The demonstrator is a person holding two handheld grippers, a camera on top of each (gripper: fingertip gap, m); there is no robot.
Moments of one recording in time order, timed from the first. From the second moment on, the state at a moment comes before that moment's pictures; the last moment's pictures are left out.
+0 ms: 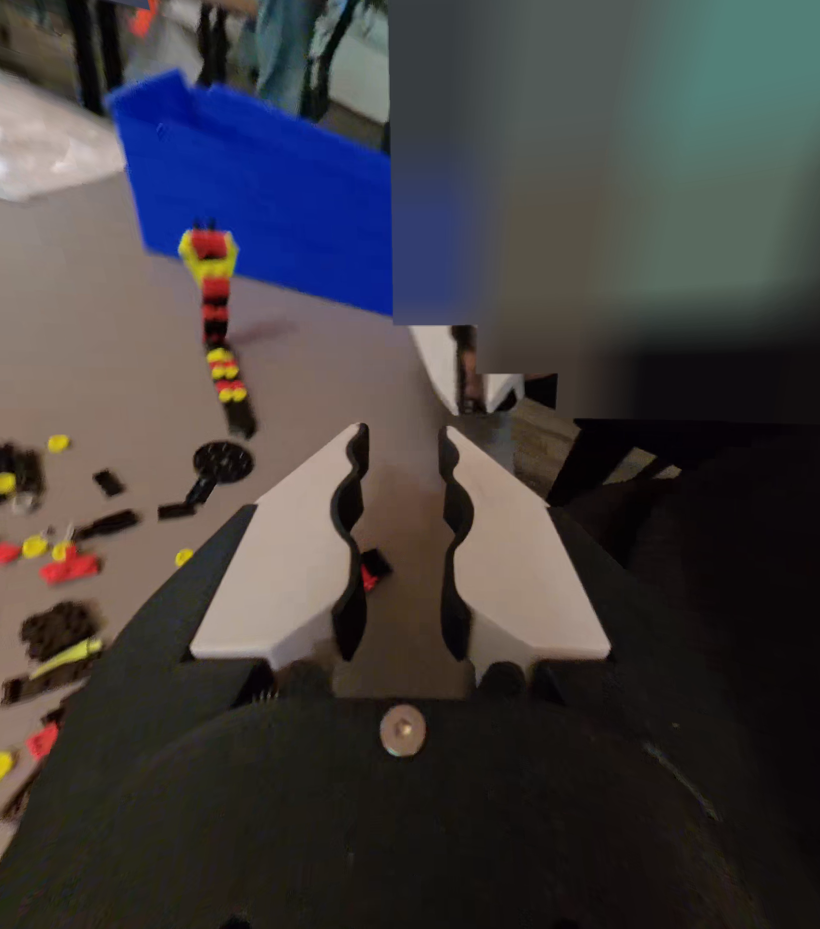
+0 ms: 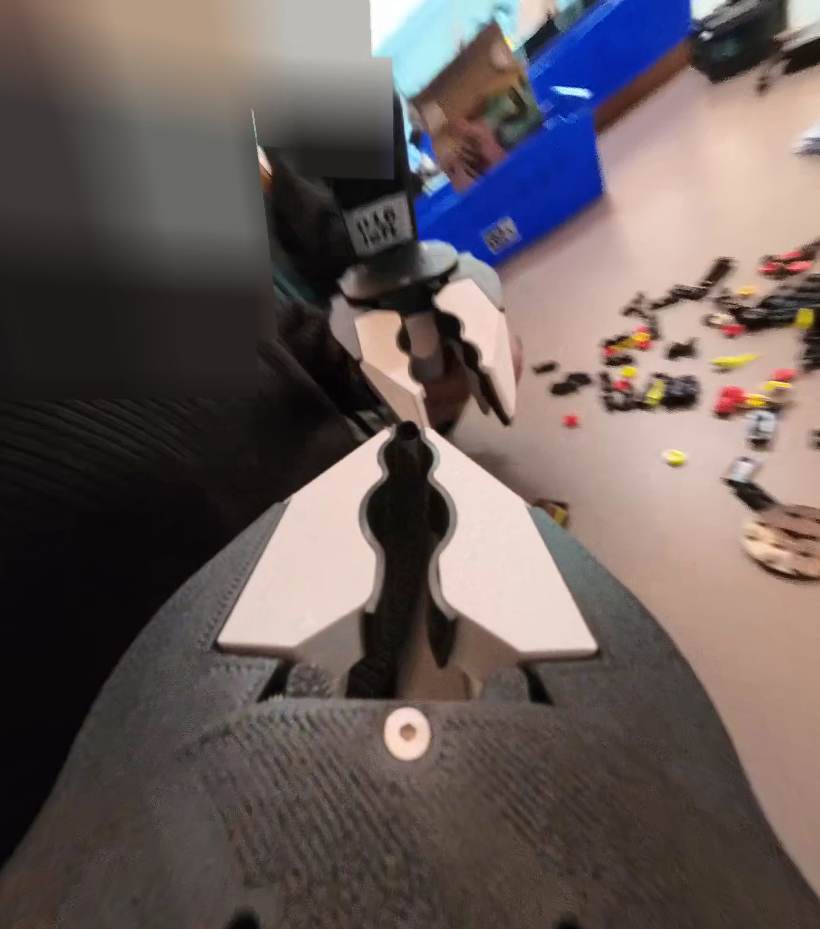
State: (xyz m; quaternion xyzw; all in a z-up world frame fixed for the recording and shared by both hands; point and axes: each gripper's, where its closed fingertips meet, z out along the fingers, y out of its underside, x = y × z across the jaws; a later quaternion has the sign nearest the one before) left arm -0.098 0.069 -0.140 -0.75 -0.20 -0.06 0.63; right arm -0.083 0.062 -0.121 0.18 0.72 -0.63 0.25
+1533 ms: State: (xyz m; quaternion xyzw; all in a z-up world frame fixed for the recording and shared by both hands) left arm -0.114 0.063 -0.109 -0.39 -0.42 -0.48 0.66; right arm -0.113 0.054 -0.116 0.06 0.80 -0.51 -0.31
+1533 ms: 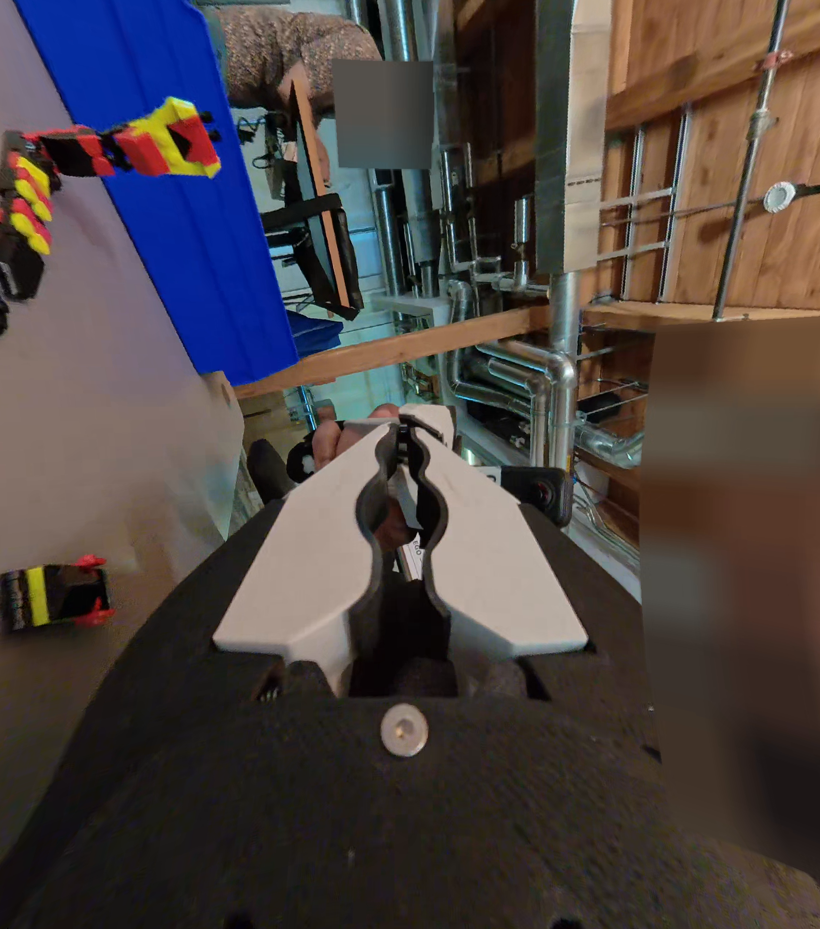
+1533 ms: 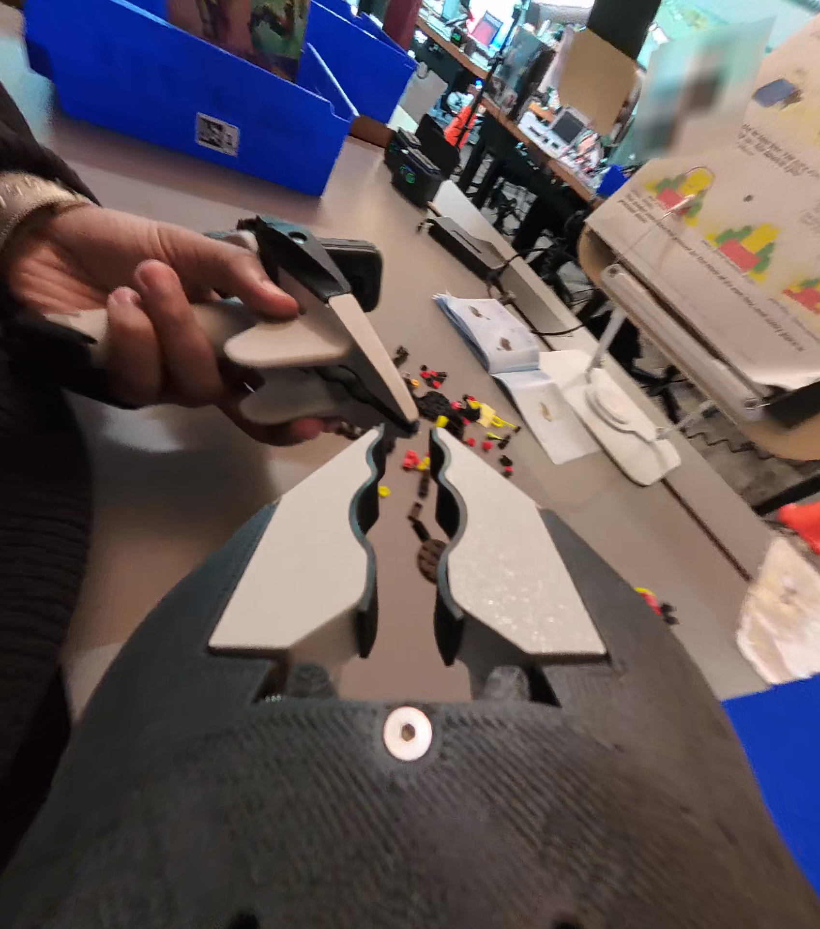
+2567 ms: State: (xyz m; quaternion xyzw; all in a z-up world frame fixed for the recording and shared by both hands) left arm -0.105 0.068 -0.120 -0.46 -0.41 -0.44 0.65; right arm -0.107 0.054 -0.123 0.03 0.81 -0.46 -0.35
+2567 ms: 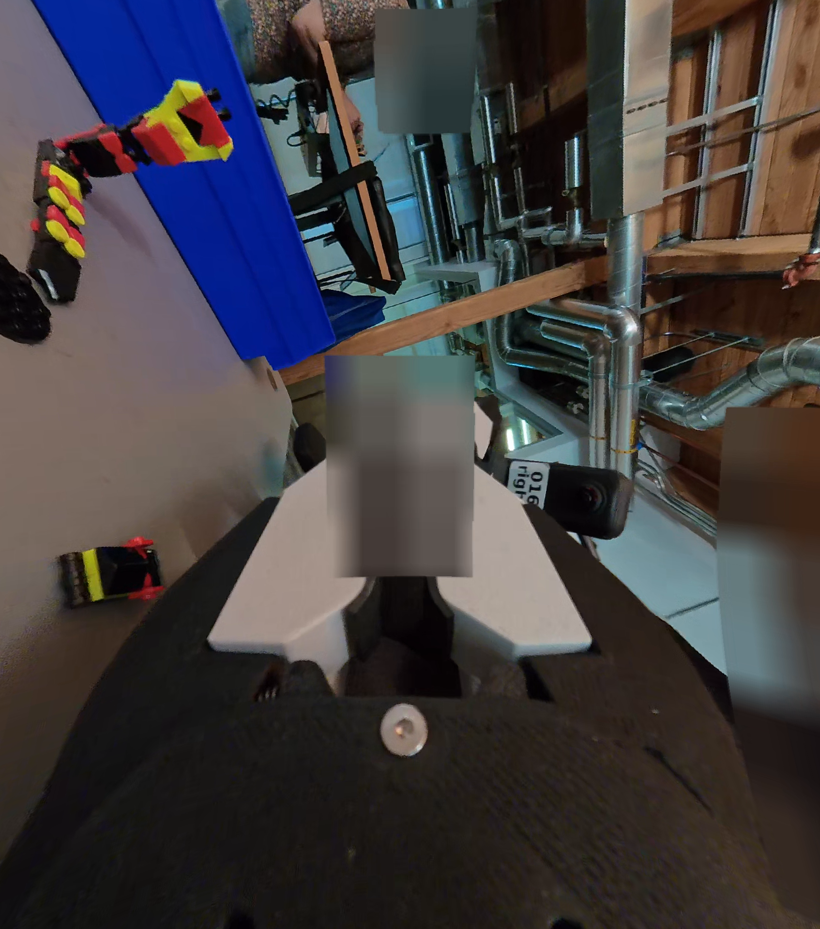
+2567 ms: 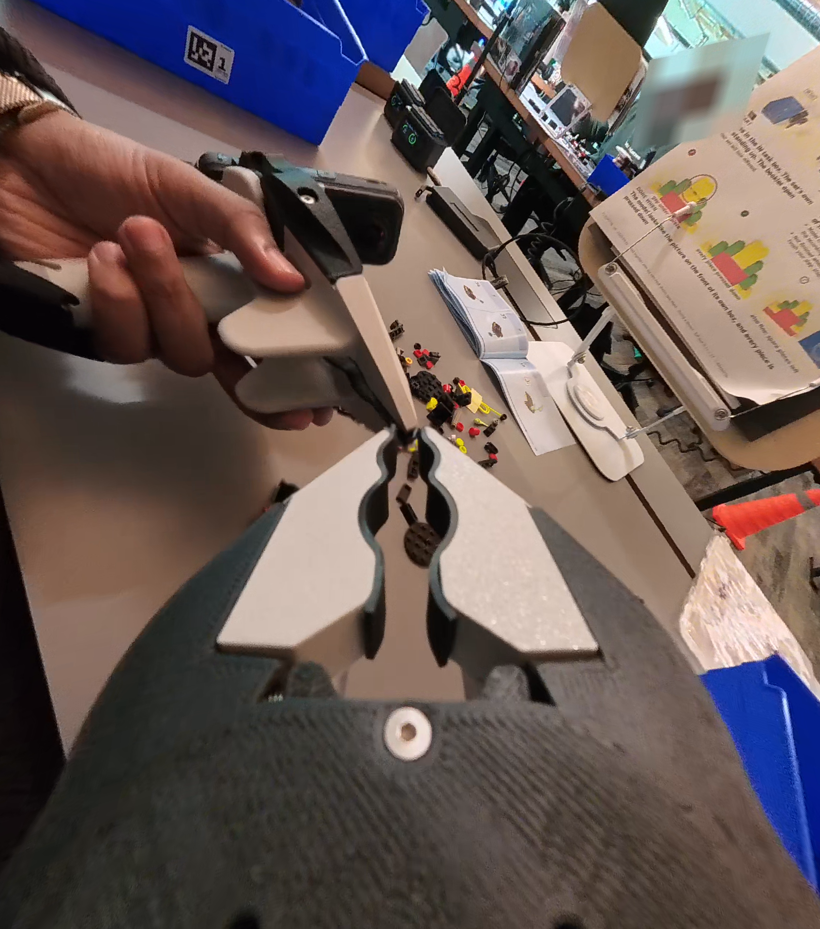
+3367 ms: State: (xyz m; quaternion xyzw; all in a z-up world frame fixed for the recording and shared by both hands) left arm -0.164 0.030 -0.136 -0.46 -0.45 -0.32 0.69; right arm -0.123 0.076 -0.234 0.15 0.92 -0.35 -0.11
